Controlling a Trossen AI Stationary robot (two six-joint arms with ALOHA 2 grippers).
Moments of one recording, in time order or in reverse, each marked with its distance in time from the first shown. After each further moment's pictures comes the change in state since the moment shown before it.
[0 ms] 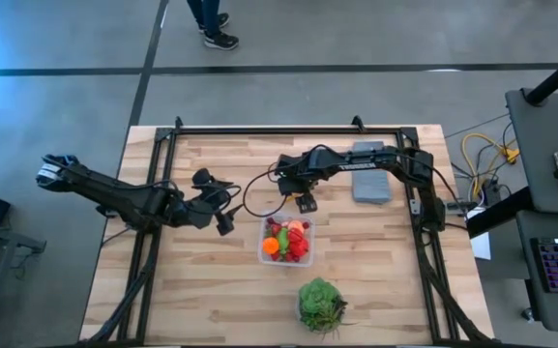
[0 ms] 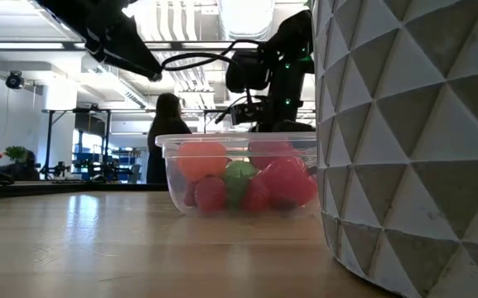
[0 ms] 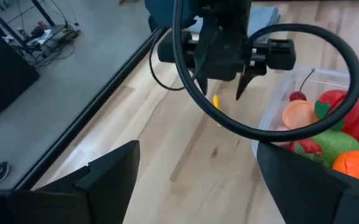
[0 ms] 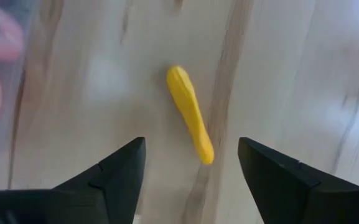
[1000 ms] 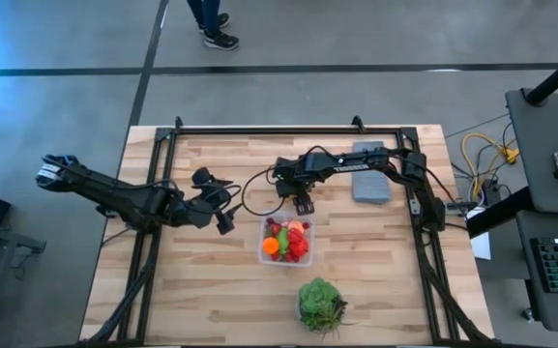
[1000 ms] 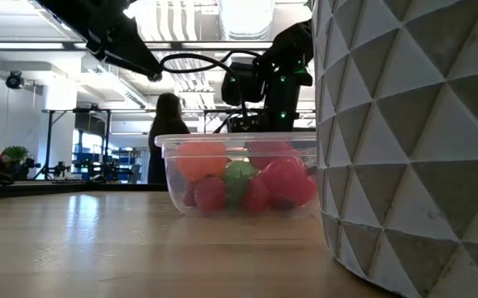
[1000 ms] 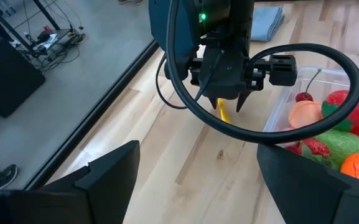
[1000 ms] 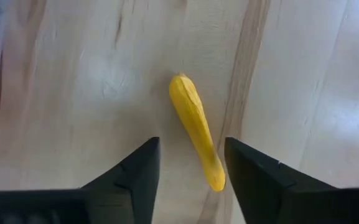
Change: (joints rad) left arm 0.005 0.000 0.000 0.004 -0.013 0.026; right arm -0.001 0.063 0.005 0.048 -0.019 0.008
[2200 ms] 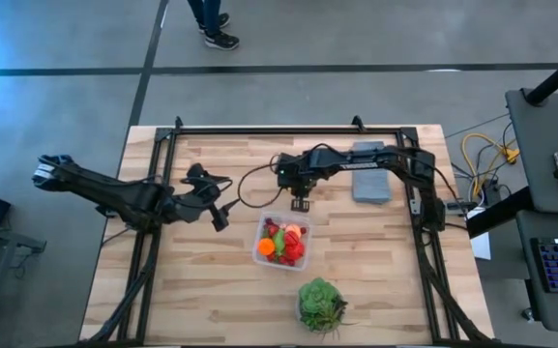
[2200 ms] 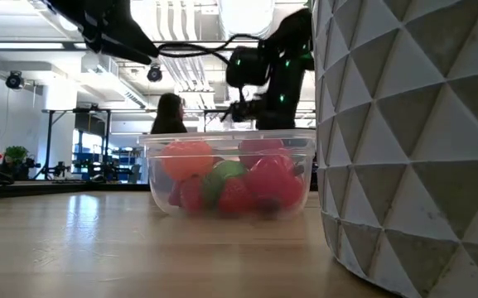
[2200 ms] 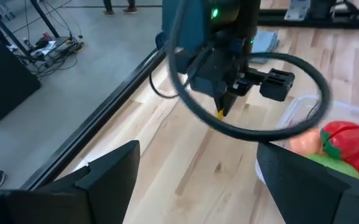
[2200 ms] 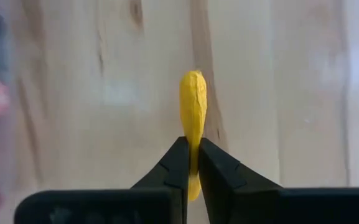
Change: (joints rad) left arm 0.000 -0.078 0.001 0.000 0.000 0.003; right arm -0.004 -0.068 -0.002 -0.036 0.023 0.298
